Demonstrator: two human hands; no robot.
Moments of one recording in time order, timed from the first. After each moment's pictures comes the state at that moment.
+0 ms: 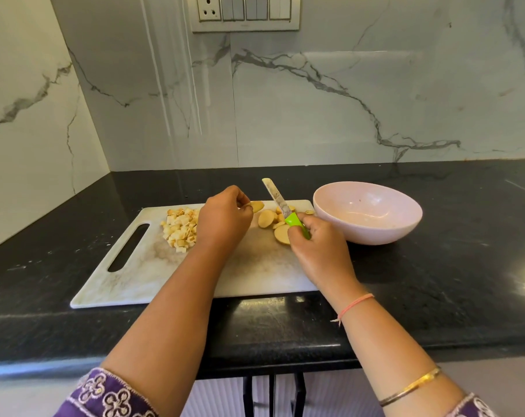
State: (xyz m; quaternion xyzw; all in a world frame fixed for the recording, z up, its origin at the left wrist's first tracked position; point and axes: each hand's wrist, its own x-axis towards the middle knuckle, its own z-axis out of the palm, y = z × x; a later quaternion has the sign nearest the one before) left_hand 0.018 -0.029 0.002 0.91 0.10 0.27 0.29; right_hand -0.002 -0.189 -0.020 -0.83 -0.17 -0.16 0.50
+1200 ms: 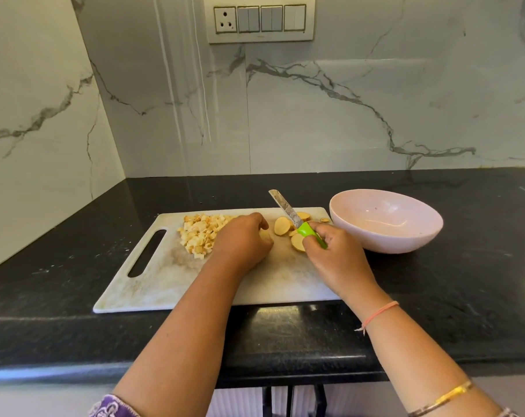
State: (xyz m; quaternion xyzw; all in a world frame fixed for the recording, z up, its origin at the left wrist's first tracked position) left_hand 0.001 -0.028 -0.008 0.97 0.07 0.15 0.20; right_hand -0.013 -0.190 -0.008 -0.86 -0.17 -0.13 0.47
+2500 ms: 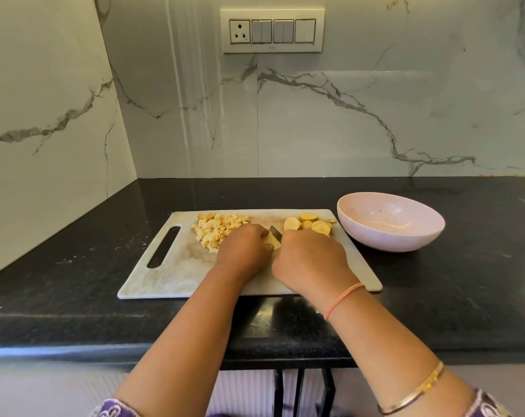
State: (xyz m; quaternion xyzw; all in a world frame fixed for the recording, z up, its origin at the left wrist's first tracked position) left_hand -0.018 -0.014 -0.017 0.96 0.07 0.15 0.23; right_hand -0.063 -0.135 0.031 -0.98 -0.17 -0.09 0.06
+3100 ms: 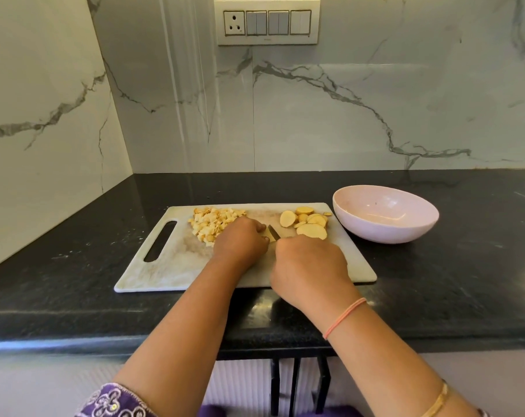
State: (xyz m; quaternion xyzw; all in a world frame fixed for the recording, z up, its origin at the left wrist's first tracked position) left_hand -0.015 -0.015 -0.015 0.95 0.10 0.12 0.25; right_hand -0.088 -0.142 0.027 -0.96 -0.24 -0.11 0.05
